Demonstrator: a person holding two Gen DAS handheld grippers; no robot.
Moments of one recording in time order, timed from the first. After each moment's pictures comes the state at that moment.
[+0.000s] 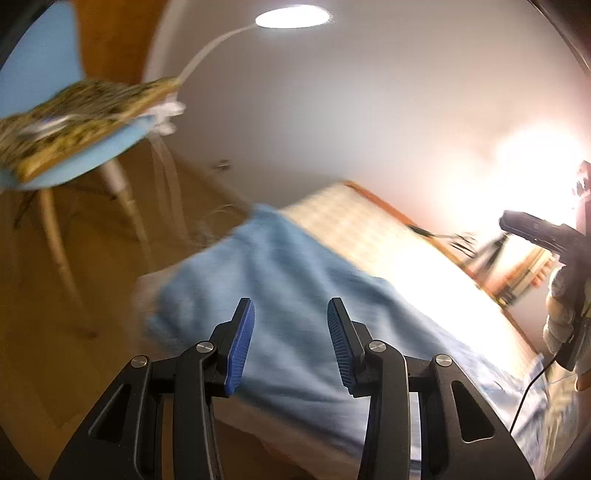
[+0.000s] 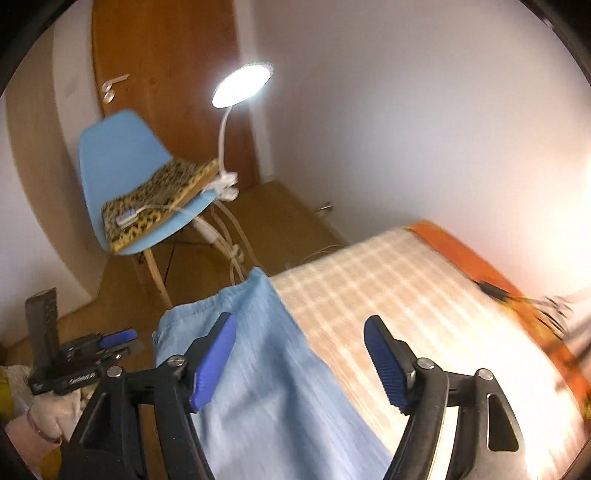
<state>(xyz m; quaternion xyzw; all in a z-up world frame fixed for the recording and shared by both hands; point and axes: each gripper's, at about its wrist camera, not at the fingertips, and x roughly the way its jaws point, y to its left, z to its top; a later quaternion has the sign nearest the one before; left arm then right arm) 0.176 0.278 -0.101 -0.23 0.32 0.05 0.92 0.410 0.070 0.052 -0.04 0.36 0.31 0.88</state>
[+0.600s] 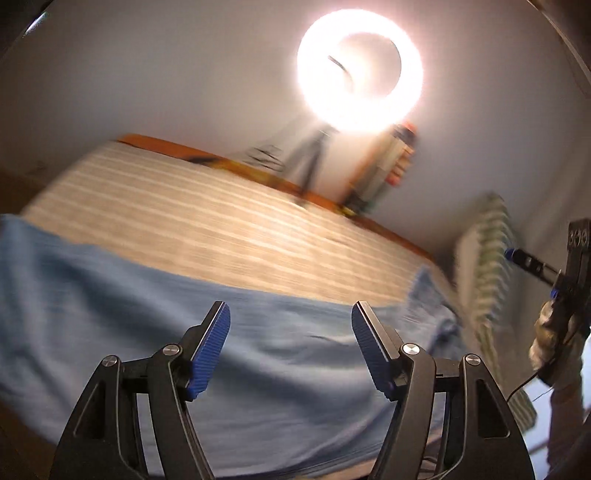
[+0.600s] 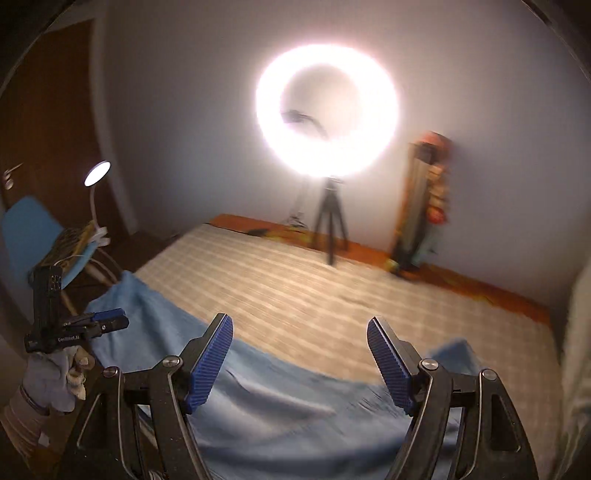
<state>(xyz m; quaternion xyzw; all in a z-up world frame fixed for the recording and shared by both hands) 0.243 0.021 -0.061 -0.16 0.38 -0.25 0.88 0.195 -0.278 0.094 0.05 0.35 0.03 0.94</state>
